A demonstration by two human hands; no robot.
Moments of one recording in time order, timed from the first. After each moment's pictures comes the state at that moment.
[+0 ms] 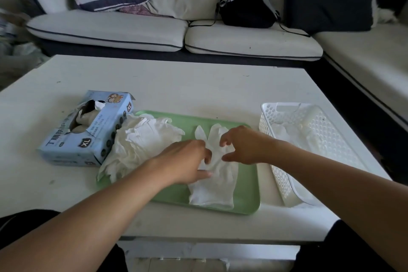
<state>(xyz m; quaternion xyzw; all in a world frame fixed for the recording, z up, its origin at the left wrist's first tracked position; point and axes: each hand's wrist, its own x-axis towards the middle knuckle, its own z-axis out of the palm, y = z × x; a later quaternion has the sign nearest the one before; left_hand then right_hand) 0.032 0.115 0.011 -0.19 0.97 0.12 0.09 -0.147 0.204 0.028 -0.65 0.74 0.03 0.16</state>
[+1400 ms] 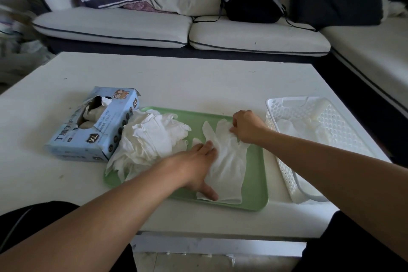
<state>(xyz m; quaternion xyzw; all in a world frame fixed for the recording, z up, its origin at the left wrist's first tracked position) 0.029 0.121 -0.012 -0.19 0.95 0.10 0.21 -0.178 0.156 -0.015 -0.48 0.86 -0.09 0.14</state>
